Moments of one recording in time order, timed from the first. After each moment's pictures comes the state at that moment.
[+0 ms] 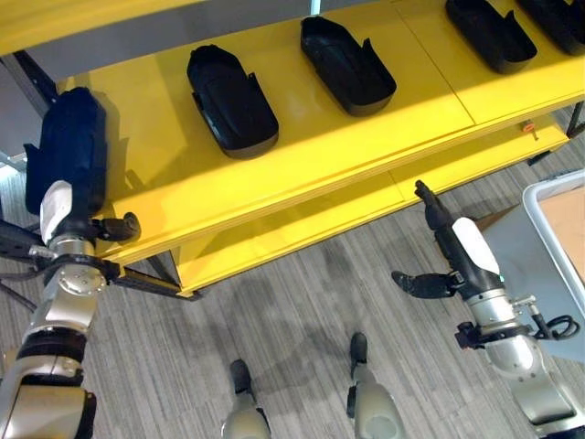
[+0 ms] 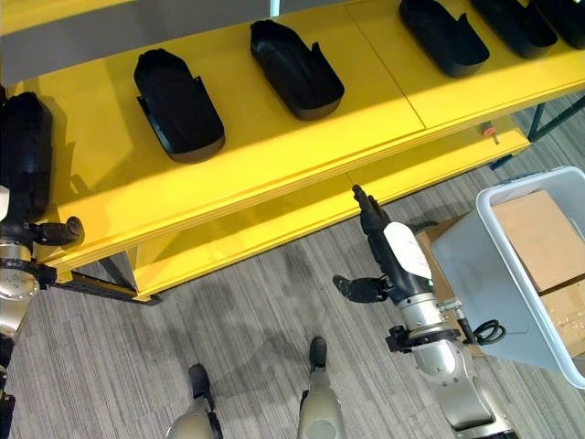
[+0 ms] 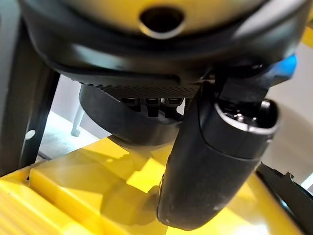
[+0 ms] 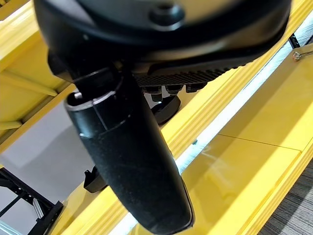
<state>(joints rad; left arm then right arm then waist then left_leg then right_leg) -0.49 0.88 -0.07 0.77 -0.02 -0.13 0.28 0.08 -0.65 0.06 -0.19 -0.25 -0.23 -0.16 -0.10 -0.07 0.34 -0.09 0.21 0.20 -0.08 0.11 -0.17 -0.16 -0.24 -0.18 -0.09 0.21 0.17</state>
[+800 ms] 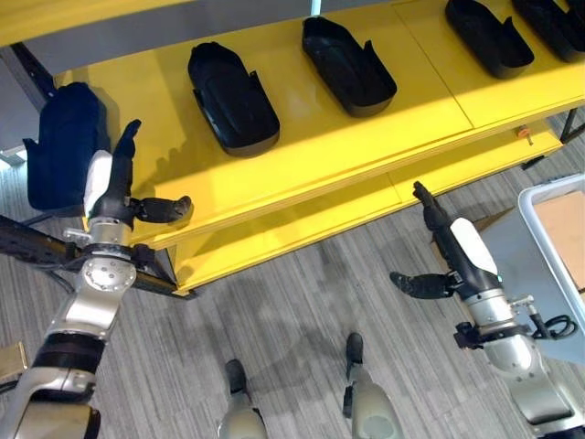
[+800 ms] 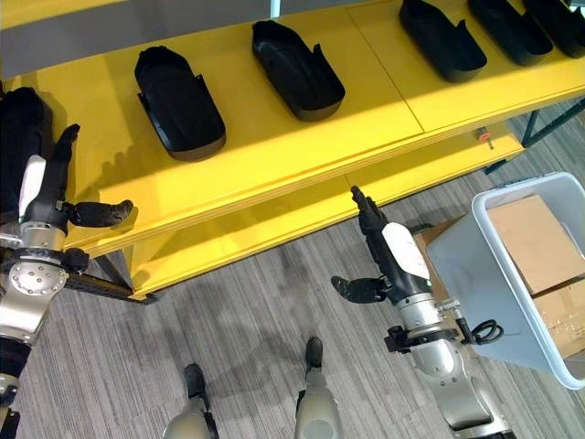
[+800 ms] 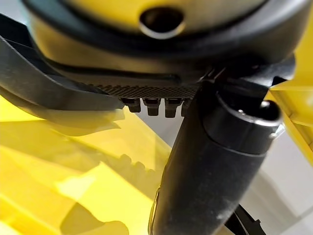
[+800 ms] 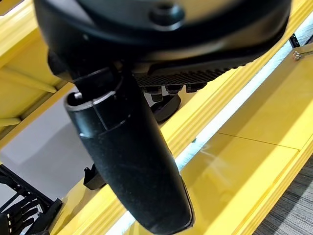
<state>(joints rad) -0.42 0.85 -0.09 0.42 -0.03 -0.17 0.27 0.08 -0.63 0.06 -0.19 -0.25 -0.22 -0.14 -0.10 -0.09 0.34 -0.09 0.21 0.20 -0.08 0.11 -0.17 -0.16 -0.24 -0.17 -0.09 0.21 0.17</state>
